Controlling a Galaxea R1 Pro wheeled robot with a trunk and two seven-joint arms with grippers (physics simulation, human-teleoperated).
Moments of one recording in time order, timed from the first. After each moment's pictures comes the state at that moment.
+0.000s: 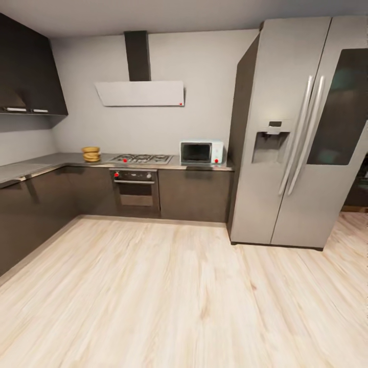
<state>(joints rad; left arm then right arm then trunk) 0.00 0.00 0.01 -0.05 0.04 -0.02 0.00 0.00 -0.01 0.01 0.00 0.01 -0.08 0.00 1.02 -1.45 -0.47</state>
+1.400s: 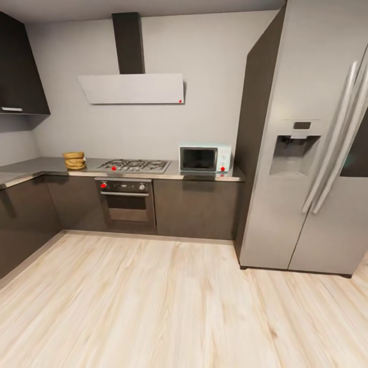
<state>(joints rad) 0.00 0.00 0.01 -0.05 0.04 -0.04 0.00 0.00 -0.01 0.01 0.00 0.01 -0.08 0.00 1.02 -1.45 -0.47</state>
